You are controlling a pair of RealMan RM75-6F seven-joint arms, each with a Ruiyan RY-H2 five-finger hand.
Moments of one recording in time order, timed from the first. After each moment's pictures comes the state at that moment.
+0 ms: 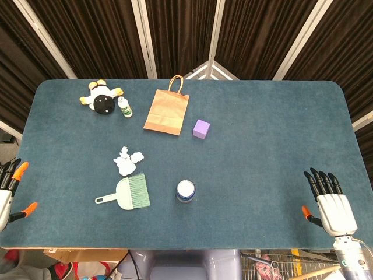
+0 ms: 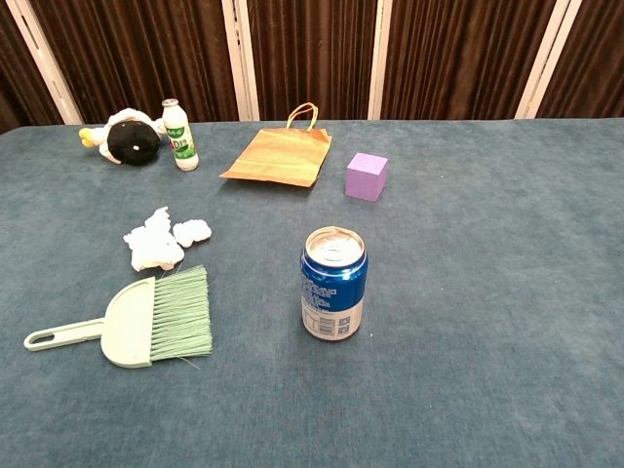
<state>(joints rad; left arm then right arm) -0.07 -1.17 -0.03 -1.47 1.57 1.57 -0.01 0.11 -1.15 0.02 -1.61 -1.53 1.42 -0.12</state>
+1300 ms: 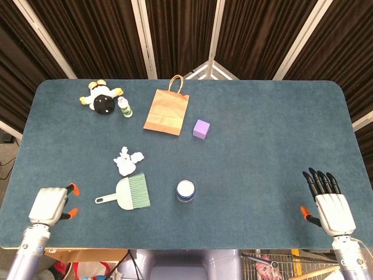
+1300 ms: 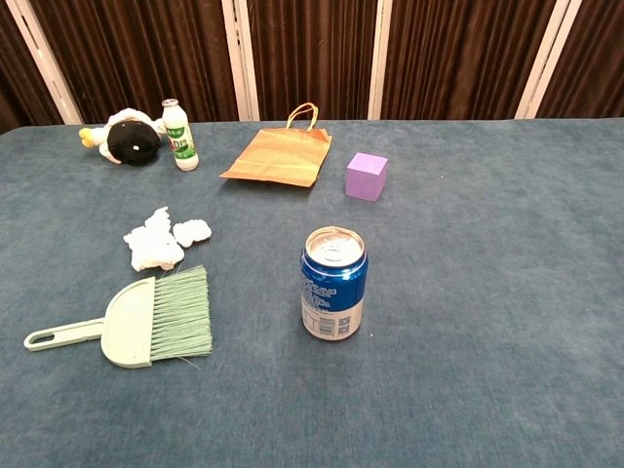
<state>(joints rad) -0.20 -1.26 -0.05 -1.86 1.23 1.26 0.54 0.11 -1.15 0.02 -1.61 -1.53 1.41 -0.12</state>
